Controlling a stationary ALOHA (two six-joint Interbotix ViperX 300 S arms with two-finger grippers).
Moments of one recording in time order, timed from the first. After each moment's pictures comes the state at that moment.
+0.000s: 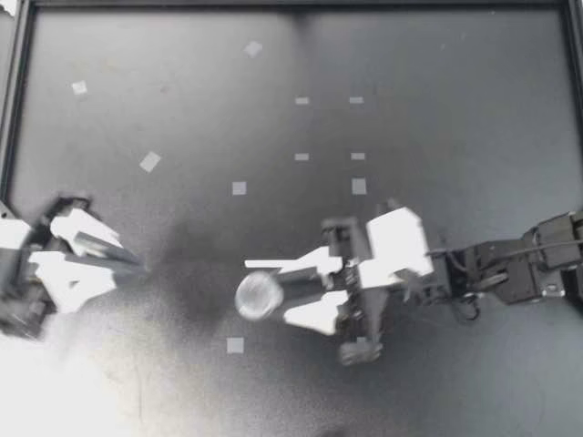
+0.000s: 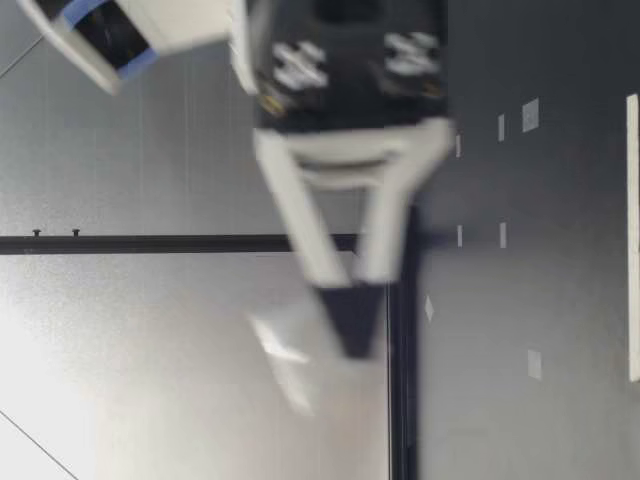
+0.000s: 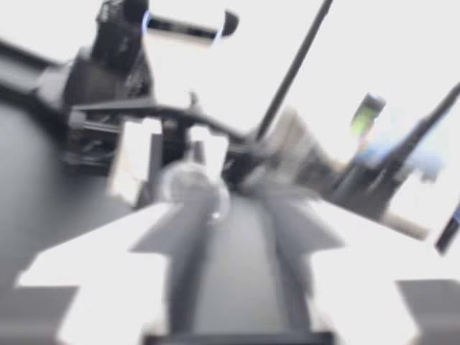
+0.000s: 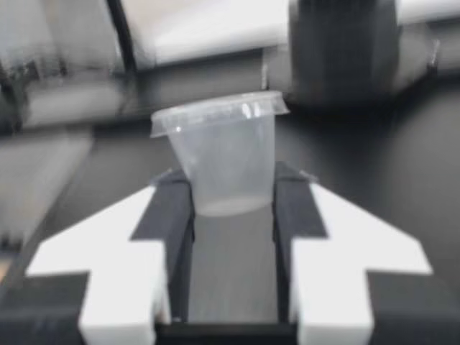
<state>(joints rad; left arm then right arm) -0.28 -0.61 1.35 -0.23 -0.91 -0.37 0.10 0.25 0.79 0.03 -1.10 0.14</state>
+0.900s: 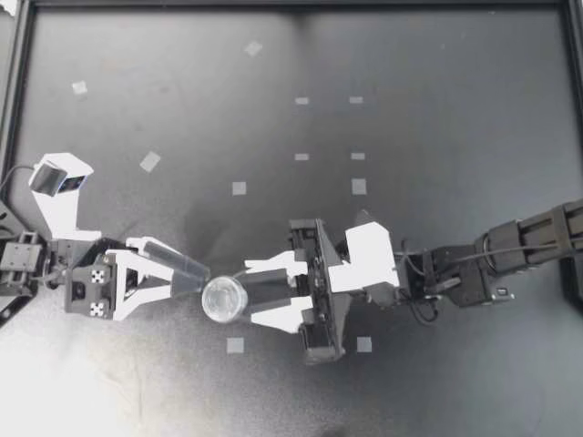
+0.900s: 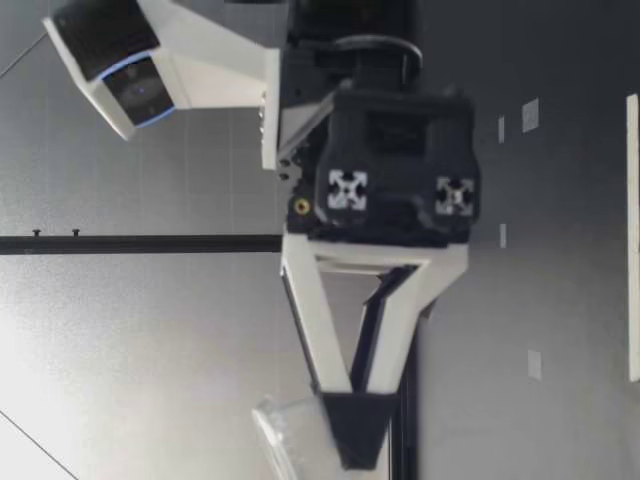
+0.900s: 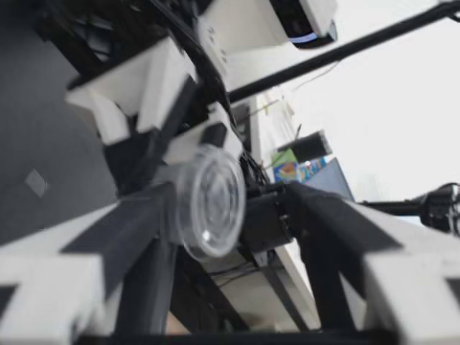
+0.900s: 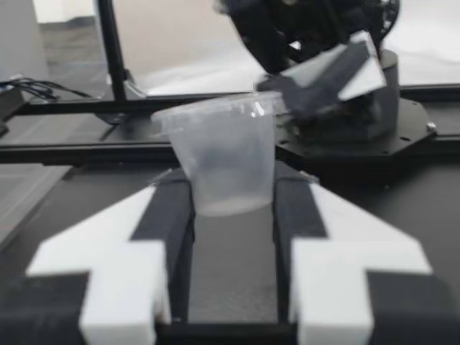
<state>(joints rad) -0.28 -0.29 1.21 -0.24 -0.94 -1.01 0.08 0.40 0.62 -0.01 -1.12 0.06</state>
